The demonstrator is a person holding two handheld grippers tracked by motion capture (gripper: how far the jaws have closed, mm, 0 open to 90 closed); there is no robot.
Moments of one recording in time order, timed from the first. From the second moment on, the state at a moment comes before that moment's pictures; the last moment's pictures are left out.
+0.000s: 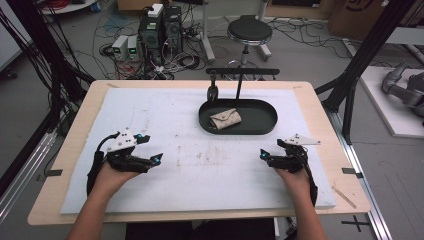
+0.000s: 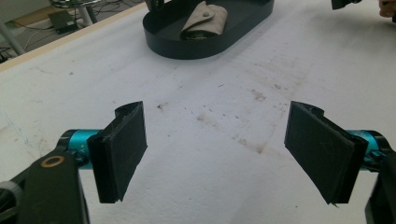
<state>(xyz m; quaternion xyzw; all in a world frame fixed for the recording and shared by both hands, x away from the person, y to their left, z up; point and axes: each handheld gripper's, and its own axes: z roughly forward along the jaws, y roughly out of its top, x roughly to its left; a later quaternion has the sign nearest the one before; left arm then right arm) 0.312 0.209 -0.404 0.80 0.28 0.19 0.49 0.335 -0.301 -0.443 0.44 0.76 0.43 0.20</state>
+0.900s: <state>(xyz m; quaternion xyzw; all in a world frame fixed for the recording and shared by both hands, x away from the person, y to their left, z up) 0.326 0.220 -0.430 0.79 0.31 0.16 0.50 0.334 -0.301 -0.446 0.44 0.77 0.42 0.20</state>
